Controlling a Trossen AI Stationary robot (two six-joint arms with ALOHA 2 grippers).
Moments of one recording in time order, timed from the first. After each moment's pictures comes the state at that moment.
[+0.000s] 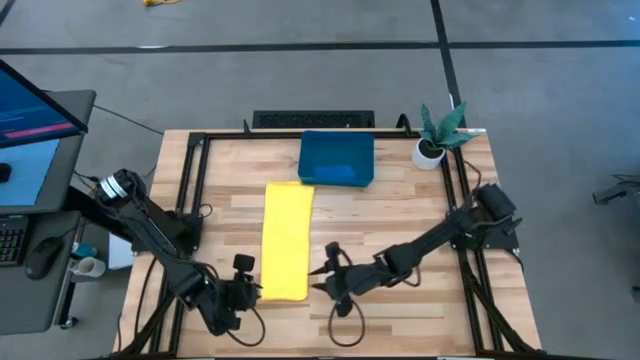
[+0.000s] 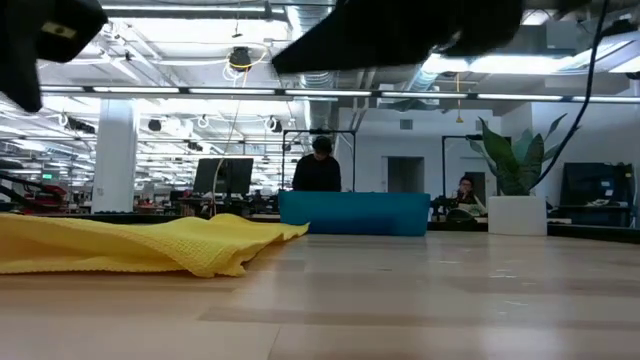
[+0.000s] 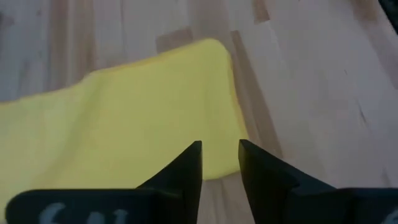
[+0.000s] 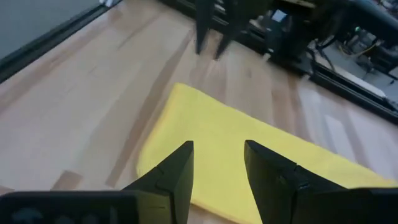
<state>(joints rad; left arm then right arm) -0.87 1.50 0.92 -0.58 -0.54 -0.51 0.49 1.87 1.08 0.30 0.39 -0.26</state>
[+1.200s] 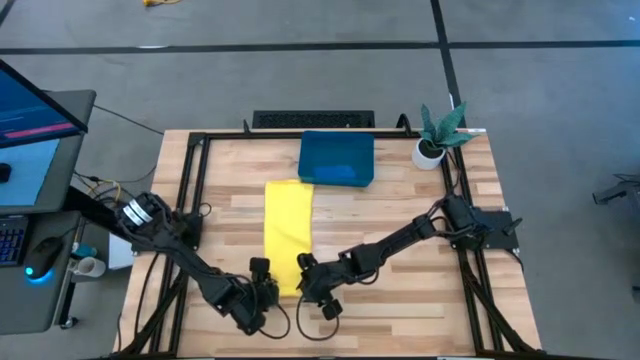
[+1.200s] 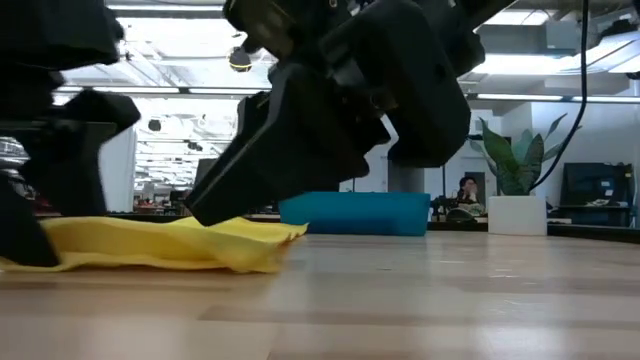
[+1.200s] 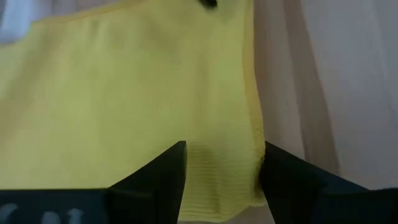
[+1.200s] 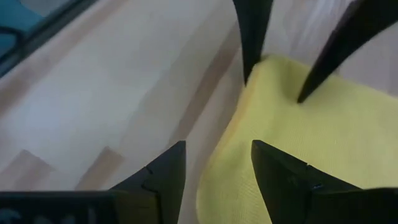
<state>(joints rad) -0.76 1.81 0.93 -0.41 -0.52 -0.59 0.37 2.17 1.37 0.07 -0.06 -0.23</state>
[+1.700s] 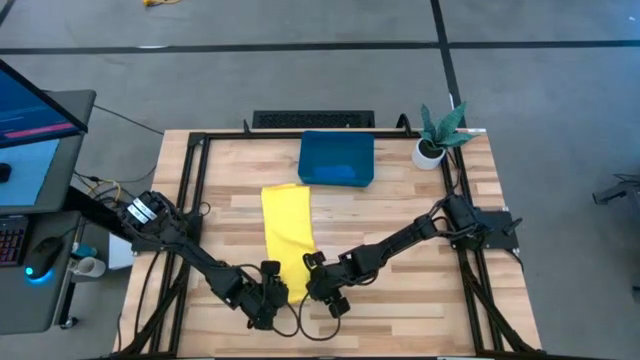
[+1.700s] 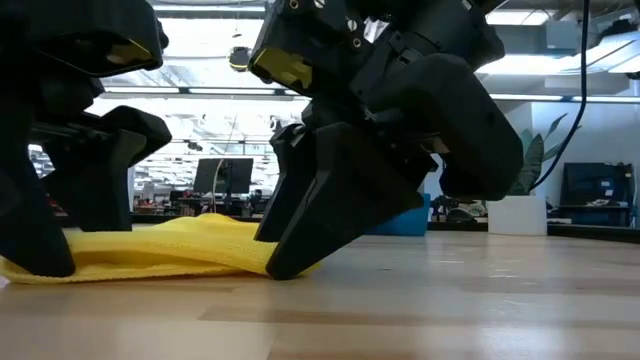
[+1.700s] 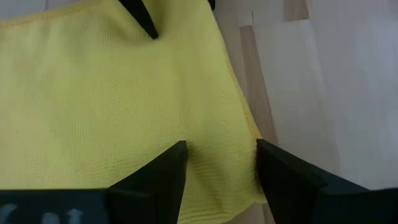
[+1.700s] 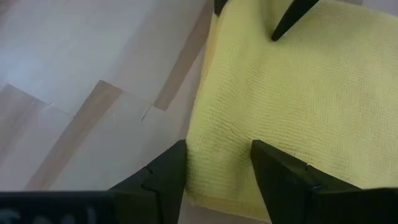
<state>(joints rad) -0.68 1.82 0.93 -0.21 -0.36 -0.52 0.37 2.16 1.37 -0.15 0.00 -0.17</state>
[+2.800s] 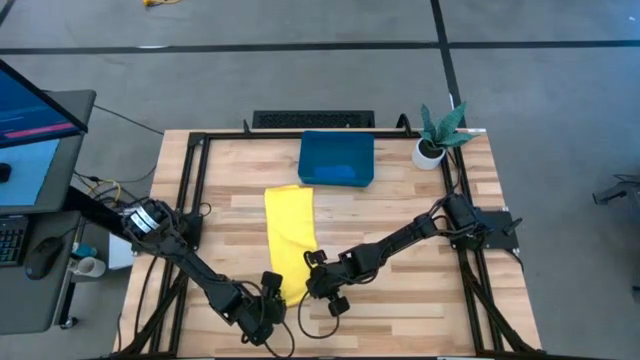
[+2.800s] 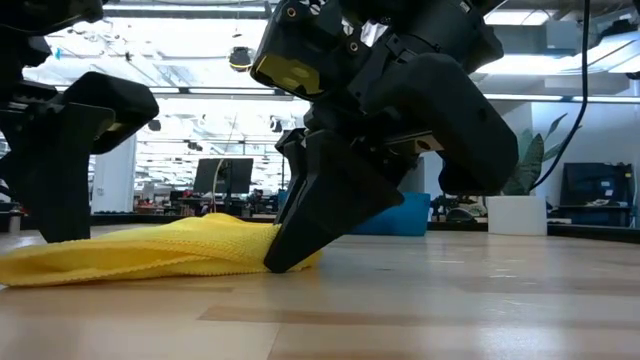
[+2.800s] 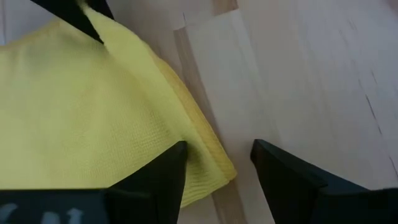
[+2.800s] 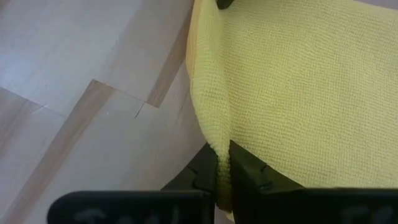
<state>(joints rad) -0.75 1.89 1.04 -0.31 -0.40 -0.41 0.36 2.16 1.37 -0.17 0.00 -0.13</state>
